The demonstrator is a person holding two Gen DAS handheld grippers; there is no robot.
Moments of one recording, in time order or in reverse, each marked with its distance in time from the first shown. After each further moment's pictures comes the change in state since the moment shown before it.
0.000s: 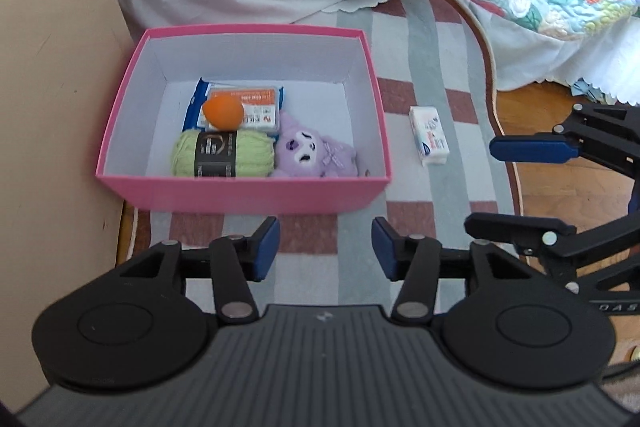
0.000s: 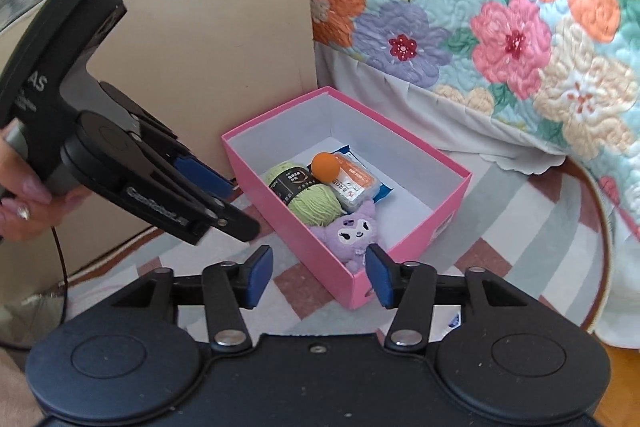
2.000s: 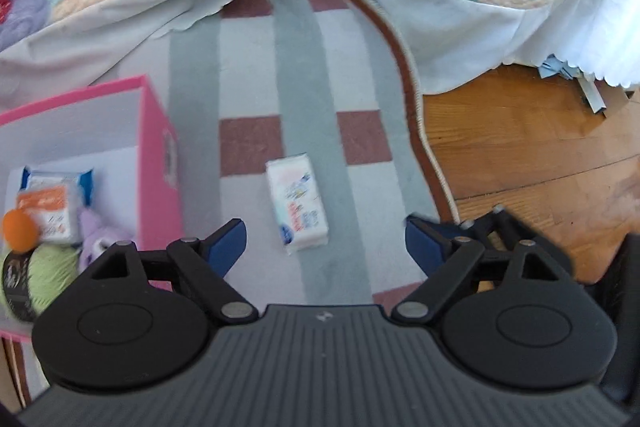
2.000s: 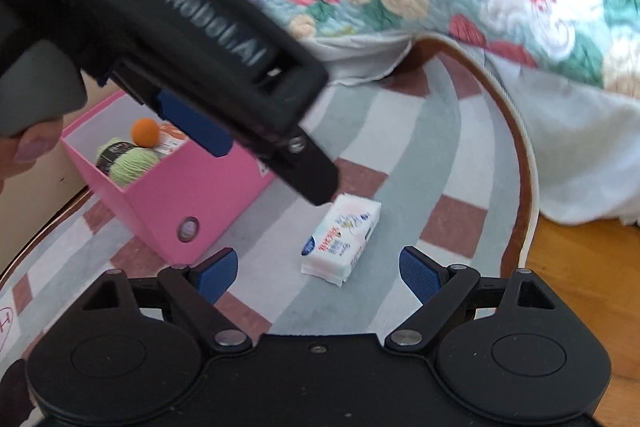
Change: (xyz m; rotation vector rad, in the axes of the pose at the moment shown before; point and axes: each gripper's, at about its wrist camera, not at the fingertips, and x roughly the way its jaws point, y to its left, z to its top) left arm 0.148 -0.174 0.086 0.157 0.028 -0.104; right arm 0.064 -0.127 -0.140 0.312 -0.134 -0.242
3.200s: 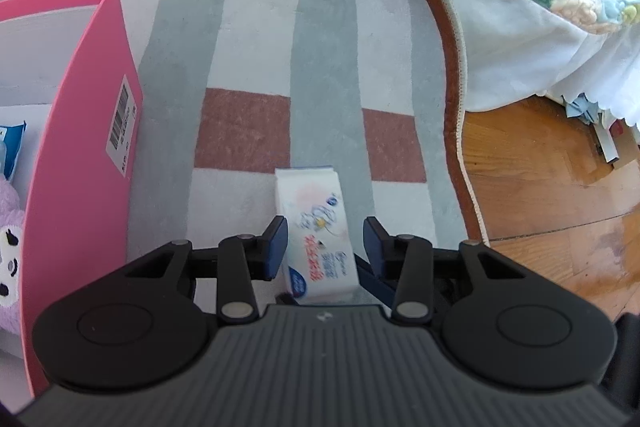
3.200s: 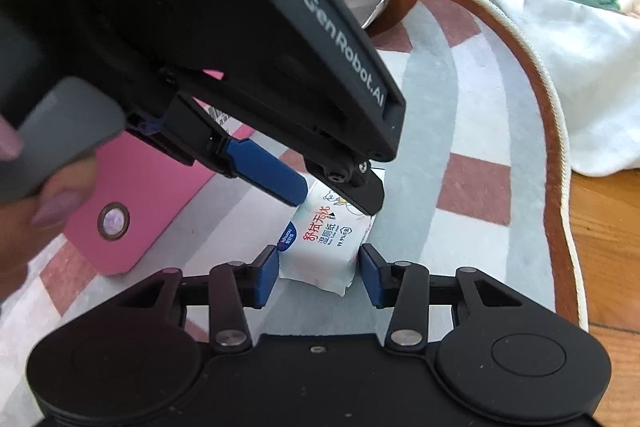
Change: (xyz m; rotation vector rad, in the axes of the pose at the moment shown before) left arm 0.088 0.035 -0.017 -0.172 -0.055 -0.068; right arm 0.064 0.005 -0.029 0.079 -0.017 -0.093
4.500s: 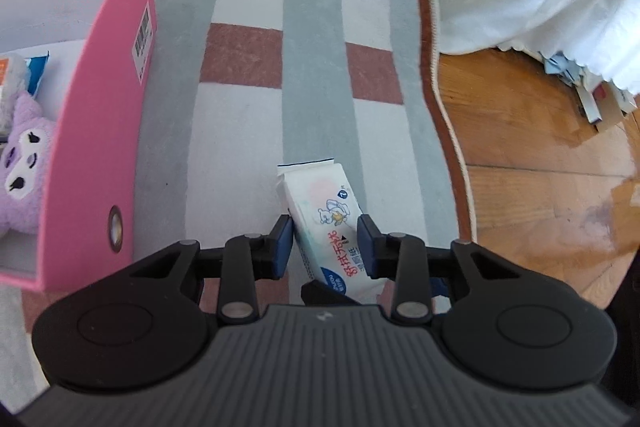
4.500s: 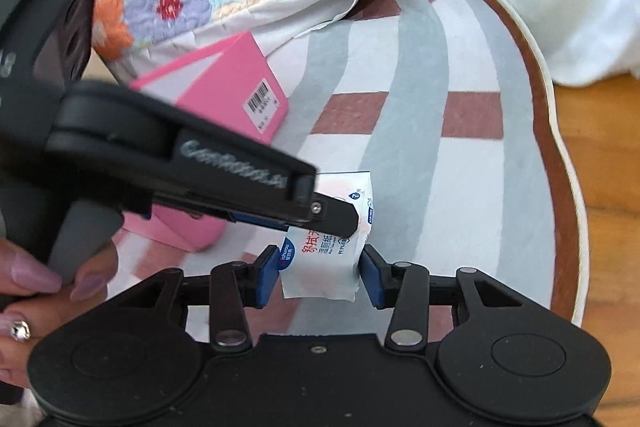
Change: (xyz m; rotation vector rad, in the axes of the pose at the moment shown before) left arm -0.043 -0.002 -0.043 0.012 0.086 -0.033; right arm -0.050 -0.014 -0.018 0.247 0.078 0.165
